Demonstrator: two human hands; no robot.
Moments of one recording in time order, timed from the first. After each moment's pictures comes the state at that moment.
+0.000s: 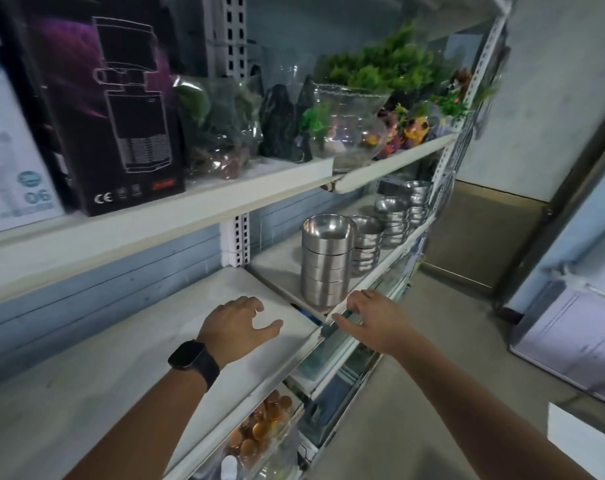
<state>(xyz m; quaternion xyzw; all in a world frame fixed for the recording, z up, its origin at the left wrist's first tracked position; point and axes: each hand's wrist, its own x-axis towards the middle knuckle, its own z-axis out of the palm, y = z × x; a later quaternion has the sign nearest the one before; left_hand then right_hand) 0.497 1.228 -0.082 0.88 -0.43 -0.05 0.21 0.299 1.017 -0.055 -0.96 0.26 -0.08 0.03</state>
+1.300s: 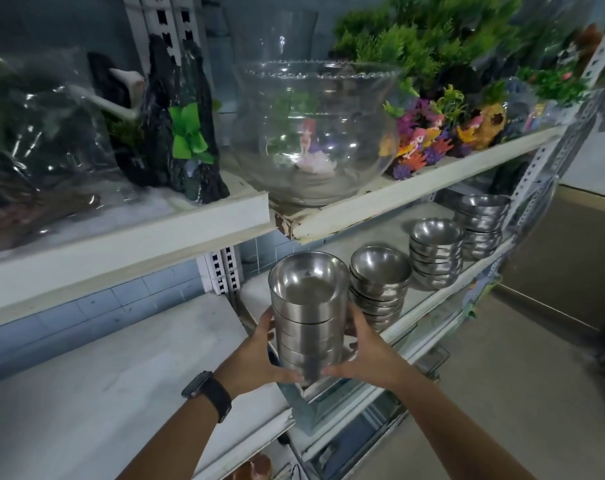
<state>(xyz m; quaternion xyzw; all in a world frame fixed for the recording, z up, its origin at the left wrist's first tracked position) 0.530 1.039 -0.137 0.79 -0.33 -0.28 0.43 0.393 0.820 -0.118 -0.88 0.15 0.01 0.45</state>
